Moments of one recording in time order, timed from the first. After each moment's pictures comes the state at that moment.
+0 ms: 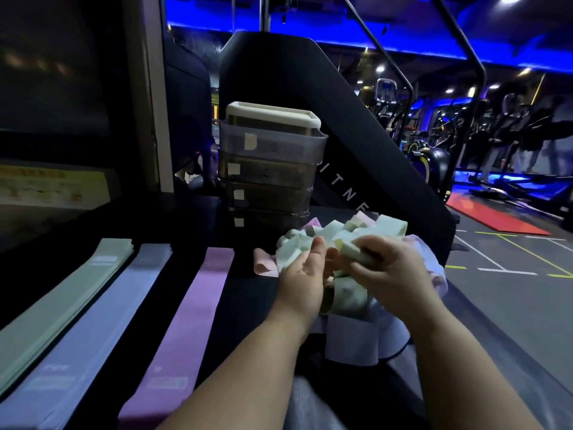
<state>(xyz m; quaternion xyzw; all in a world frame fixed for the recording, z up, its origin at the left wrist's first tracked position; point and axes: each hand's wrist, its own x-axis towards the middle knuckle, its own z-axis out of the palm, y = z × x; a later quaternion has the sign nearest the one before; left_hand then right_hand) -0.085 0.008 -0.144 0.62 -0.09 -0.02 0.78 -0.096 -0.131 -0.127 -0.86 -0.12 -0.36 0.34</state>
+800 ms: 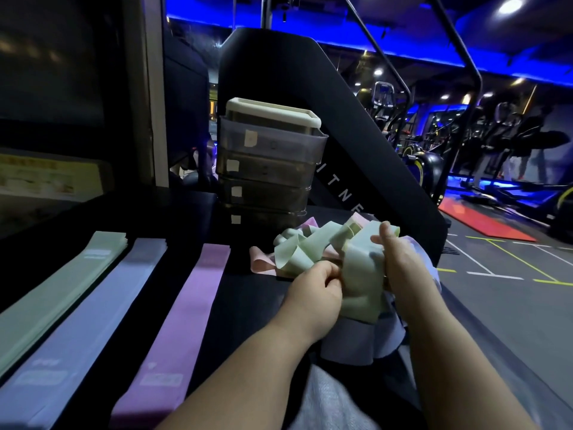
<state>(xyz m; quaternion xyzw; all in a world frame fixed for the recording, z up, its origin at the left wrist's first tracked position) -0.088 0.007 -0.154 0.79 -0.17 0.00 0.58 -0.092 -0.134 -0.116 -0.75 0.13 -0.21 0.62</state>
